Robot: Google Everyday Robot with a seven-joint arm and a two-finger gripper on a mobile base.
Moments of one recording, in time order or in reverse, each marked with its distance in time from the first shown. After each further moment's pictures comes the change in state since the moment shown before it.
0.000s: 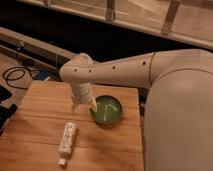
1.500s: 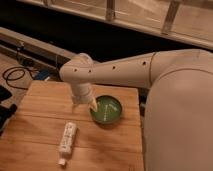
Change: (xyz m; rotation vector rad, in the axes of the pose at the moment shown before) arm 0.000 0.000 0.000 0.001 0.000 0.000
